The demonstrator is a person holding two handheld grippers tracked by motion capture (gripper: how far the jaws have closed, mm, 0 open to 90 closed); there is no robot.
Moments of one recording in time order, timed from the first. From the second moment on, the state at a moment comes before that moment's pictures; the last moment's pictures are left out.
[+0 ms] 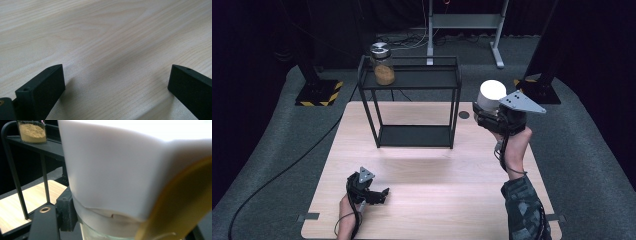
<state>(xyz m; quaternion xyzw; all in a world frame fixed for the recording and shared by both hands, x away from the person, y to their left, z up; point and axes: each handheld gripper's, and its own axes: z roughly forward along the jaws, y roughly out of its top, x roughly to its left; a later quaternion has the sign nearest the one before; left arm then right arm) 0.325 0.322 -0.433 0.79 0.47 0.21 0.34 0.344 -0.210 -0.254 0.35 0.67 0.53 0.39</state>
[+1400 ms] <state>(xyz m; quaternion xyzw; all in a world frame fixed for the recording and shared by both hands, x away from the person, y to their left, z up) 0.325 0.322 -0.433 0.79 0.46 0.21 0.34 0.363 -0.189 -0.224 0.32 0.68 0.55 0.35</state>
